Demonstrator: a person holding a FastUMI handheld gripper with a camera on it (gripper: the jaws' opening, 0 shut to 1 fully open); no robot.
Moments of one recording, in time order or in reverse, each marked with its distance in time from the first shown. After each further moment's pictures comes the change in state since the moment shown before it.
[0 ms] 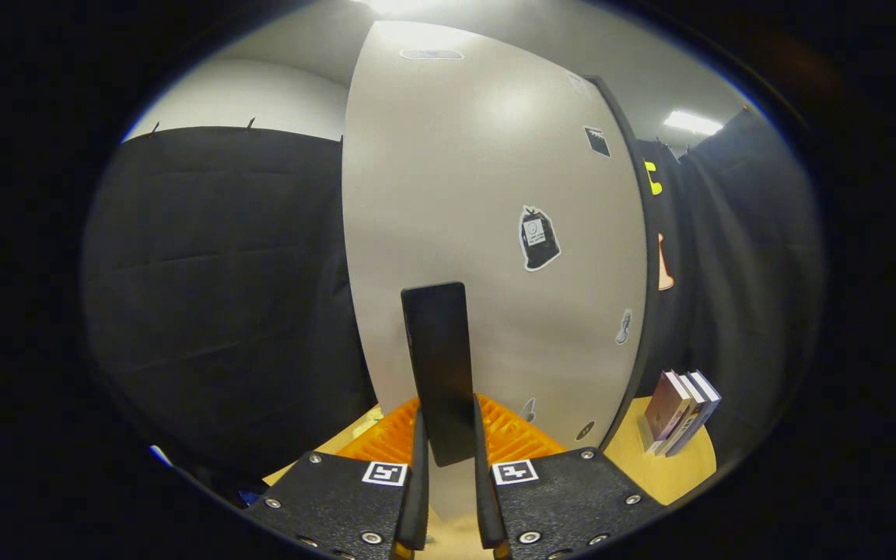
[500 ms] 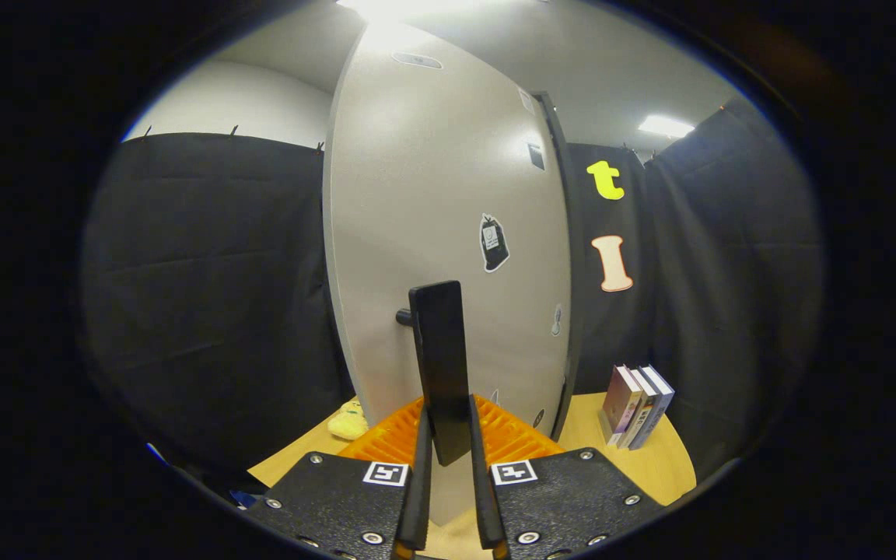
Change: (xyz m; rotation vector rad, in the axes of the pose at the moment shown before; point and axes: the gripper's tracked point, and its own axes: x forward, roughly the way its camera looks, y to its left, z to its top) arm -0.024 -0.028 0.000 0.015 -0.017 -0.105
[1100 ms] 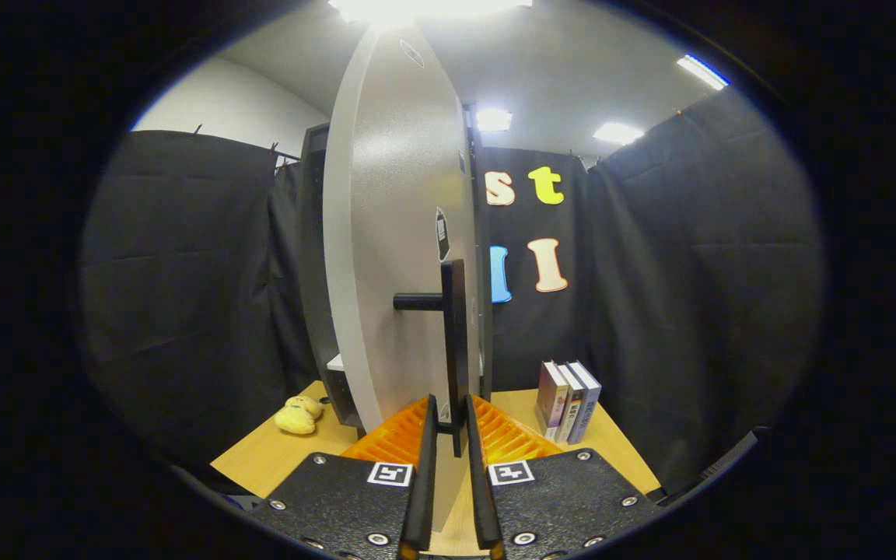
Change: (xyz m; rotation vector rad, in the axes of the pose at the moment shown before) arm -0.017 -0.056 -0.003 0.000 -0.018 -0.222
